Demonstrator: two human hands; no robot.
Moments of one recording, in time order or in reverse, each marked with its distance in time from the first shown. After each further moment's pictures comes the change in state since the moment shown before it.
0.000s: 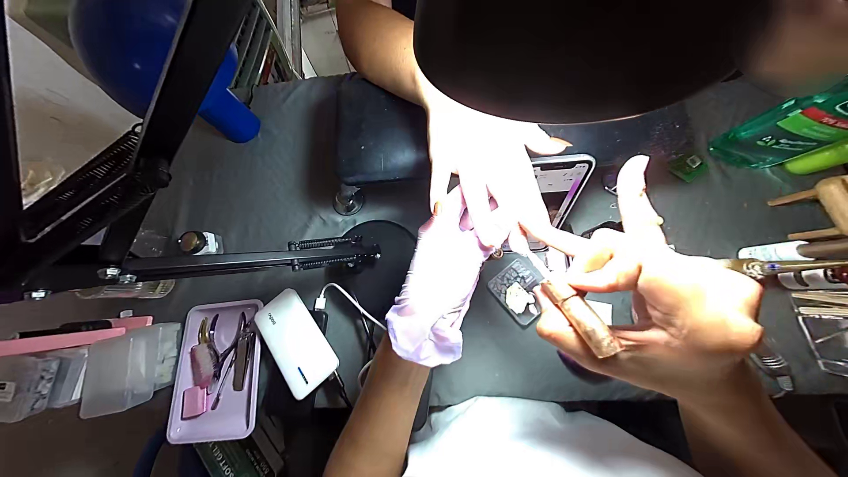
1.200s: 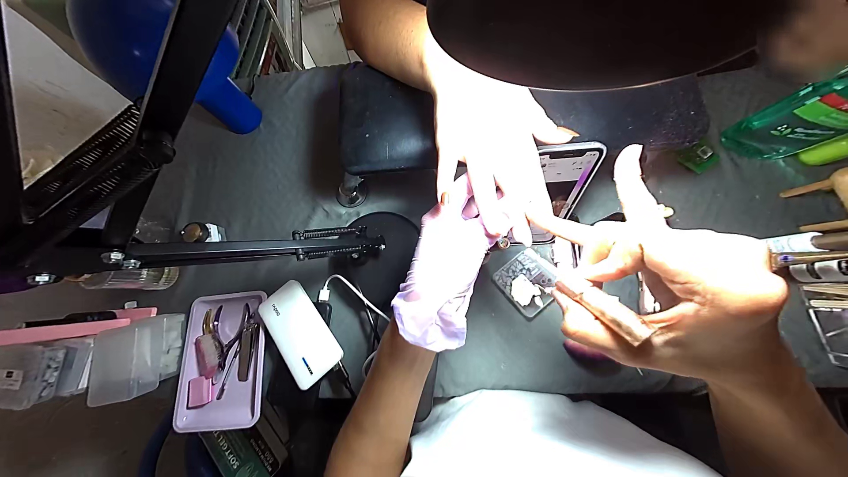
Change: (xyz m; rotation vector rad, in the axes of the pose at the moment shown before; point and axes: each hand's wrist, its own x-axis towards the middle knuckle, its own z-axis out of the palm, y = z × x) left_hand -0.011 -0.002 -0.009 0.123 -0.004 0.025; right_hand 0.003 0.009 -0.012 0.055 -0.107 0.021
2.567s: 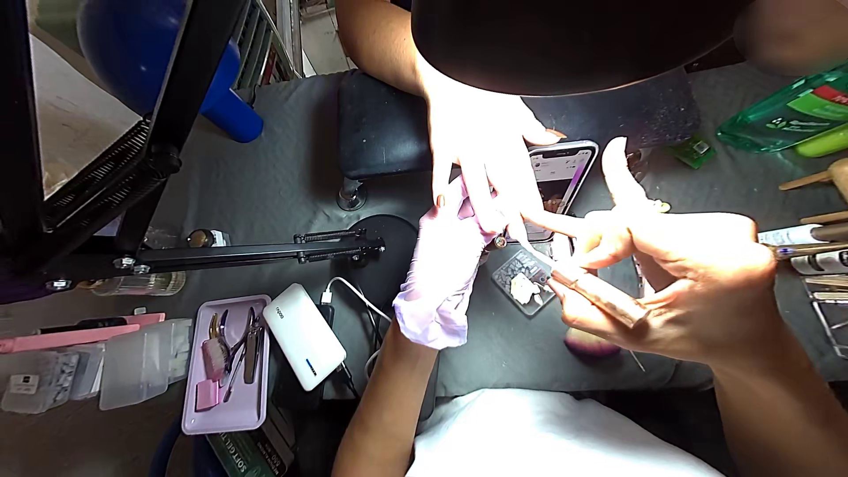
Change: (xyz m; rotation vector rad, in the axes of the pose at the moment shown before) left_hand 0.006 -0.004 0.002 -0.001 0.028 0.020; right_hand 0.009 0.001 -0.005 0.010 -0.025 0.000
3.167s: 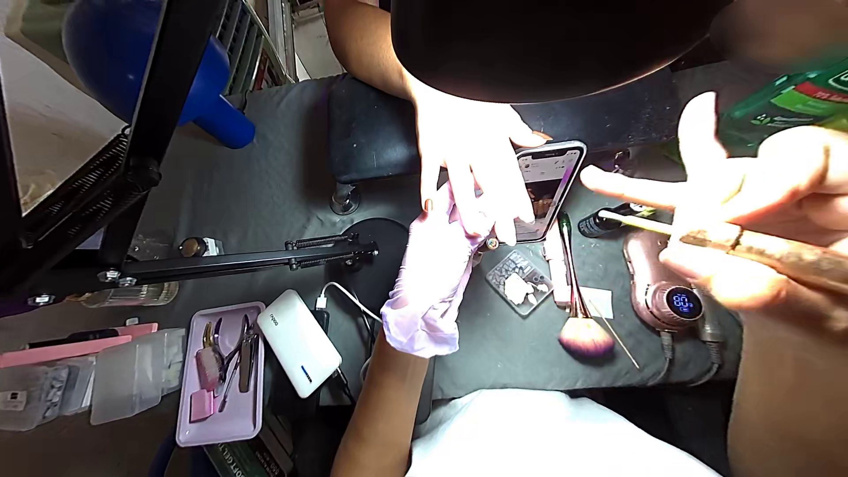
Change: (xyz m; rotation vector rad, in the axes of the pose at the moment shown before) left_hand 0.002 0.003 -0.001 -0.047 -0.036 -0.070; right_hand -0.006 0.023 -0.036 0.452 0.189 0.088
